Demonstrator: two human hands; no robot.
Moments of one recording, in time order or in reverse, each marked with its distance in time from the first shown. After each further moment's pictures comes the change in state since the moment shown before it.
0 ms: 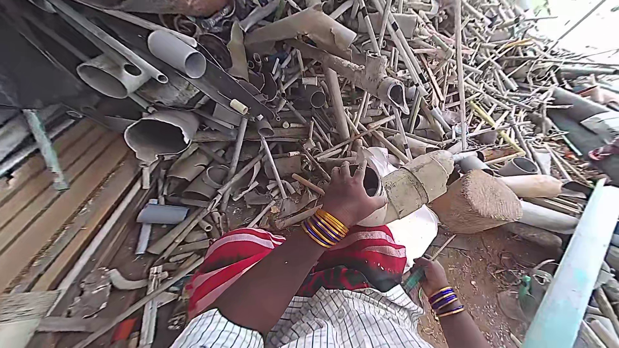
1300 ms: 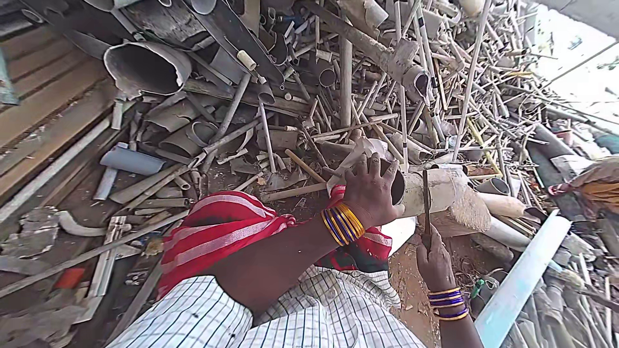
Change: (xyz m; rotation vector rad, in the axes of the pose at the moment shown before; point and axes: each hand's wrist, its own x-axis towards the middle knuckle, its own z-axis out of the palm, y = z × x) left_hand -0.031 0.027 0.022 0.060 0.038 0.178; right_hand -0.060 -0.066 -0.027 -1.128 -0.060 -1.082
